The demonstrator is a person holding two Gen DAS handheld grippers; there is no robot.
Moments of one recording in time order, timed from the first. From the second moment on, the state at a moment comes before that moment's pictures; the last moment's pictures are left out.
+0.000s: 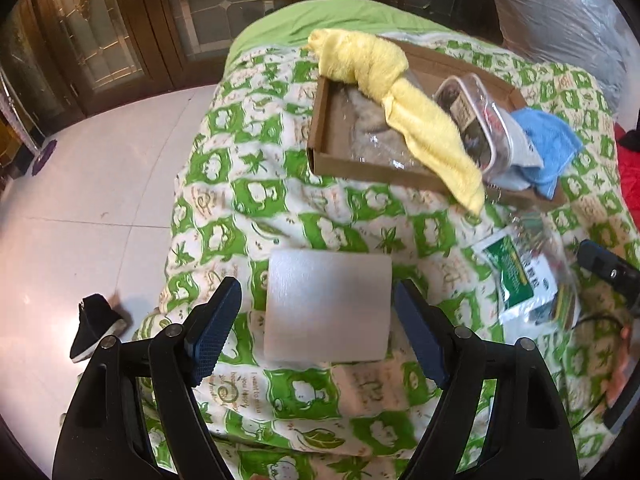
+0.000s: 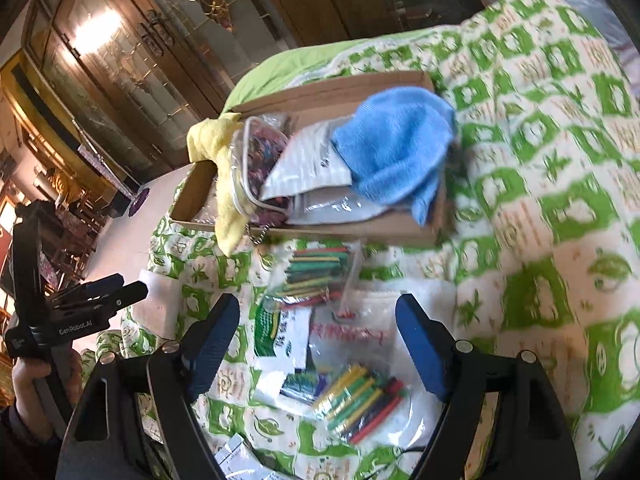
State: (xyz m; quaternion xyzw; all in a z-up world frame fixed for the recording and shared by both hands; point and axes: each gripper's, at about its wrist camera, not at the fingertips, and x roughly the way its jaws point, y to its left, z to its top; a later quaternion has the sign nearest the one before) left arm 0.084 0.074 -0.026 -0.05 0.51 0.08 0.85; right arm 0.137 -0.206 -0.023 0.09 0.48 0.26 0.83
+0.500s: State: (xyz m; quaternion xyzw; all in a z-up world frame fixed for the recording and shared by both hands) left arm 0.105 0.076 -0.065 -0.07 0.57 0.05 0.82; right arm 0.130 -0.207 -0.029 0.08 0.49 0.25 0.83
